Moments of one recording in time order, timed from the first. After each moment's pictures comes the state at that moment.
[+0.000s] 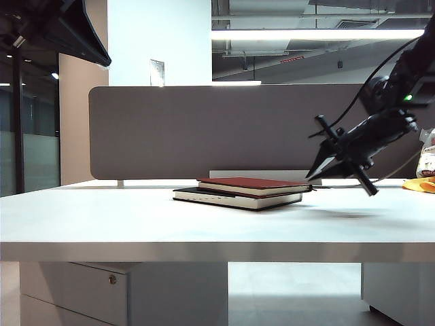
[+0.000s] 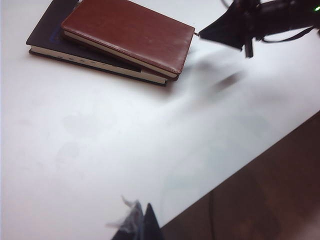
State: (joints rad) left arm -0.24 1.20 1.06 -0.45 0.45 0.05; right arm 0.03 2.24 1.69 -0.17 -0.65 0.97
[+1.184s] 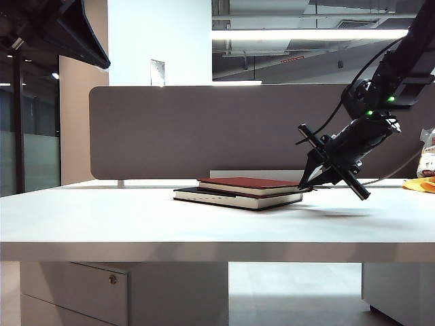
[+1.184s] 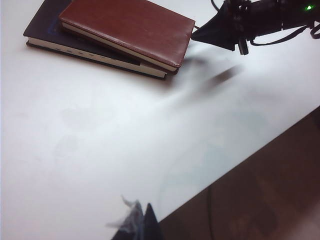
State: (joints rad) left arm -0.24 1.20 1.06 -0.47 0.45 0.05; right arm 0.10 2.24 1.69 -0.19 -0.52 0.89
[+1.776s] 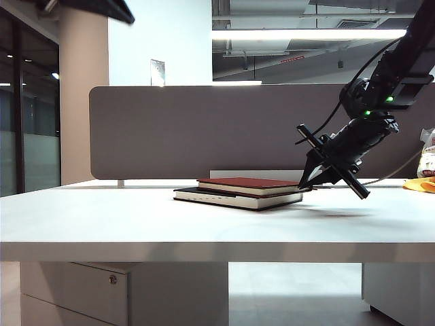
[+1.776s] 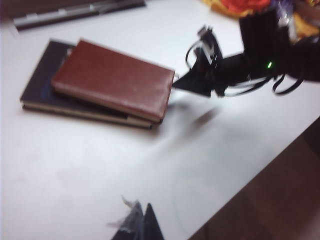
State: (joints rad) left arm -0.27 1.33 1.38 -0.56 0.48 0.05; right arm 0.10 2.25 1.69 -0.17 -0.49 0.89
